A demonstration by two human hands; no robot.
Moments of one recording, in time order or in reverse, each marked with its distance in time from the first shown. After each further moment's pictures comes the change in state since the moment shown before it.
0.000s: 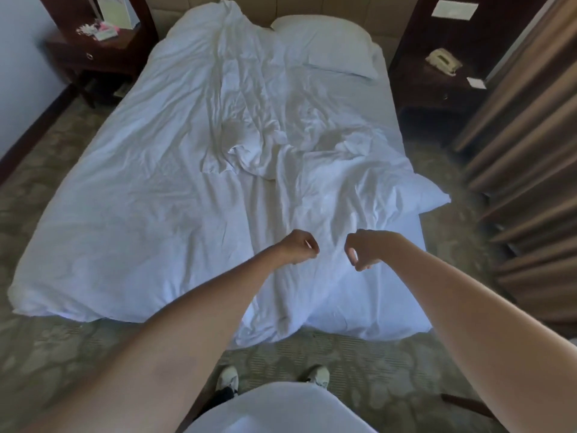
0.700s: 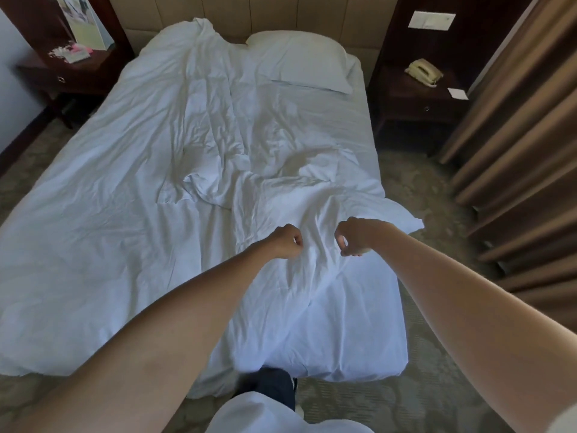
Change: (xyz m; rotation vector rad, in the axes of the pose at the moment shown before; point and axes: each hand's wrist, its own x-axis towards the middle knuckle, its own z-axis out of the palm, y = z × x) left_hand 0.155 0.115 0.018 0.298 0.075 0.018; right_hand 0.054 0.180 -0.057 0.103 0.132 0.006
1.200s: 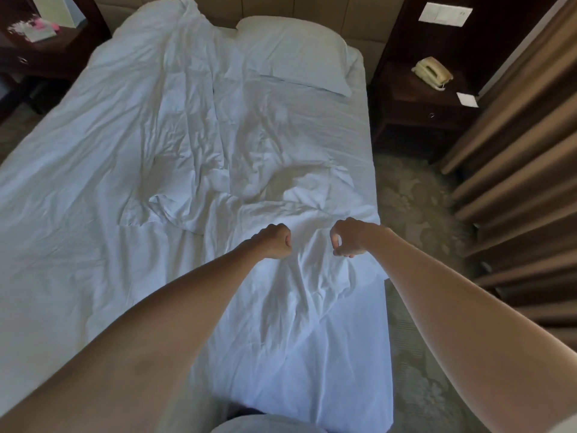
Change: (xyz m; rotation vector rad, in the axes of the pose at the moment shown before) left_hand 0.160 0.034 -0.058 0.184 0.001 -0.072; right_hand 0.122 0.094 -0.086 0.119 -0.037 0.020
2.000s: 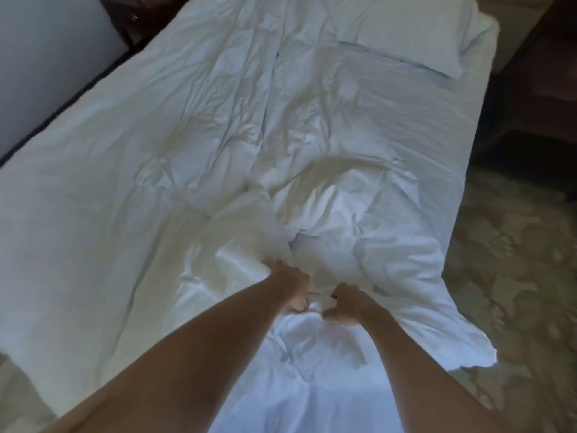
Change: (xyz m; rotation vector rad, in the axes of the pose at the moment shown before) left_hand 0.156 0.015 0.135 0.562 -0.257 -0.211; right_hand 0.193 0.087 0.140 0.181 -0.208 -0.106
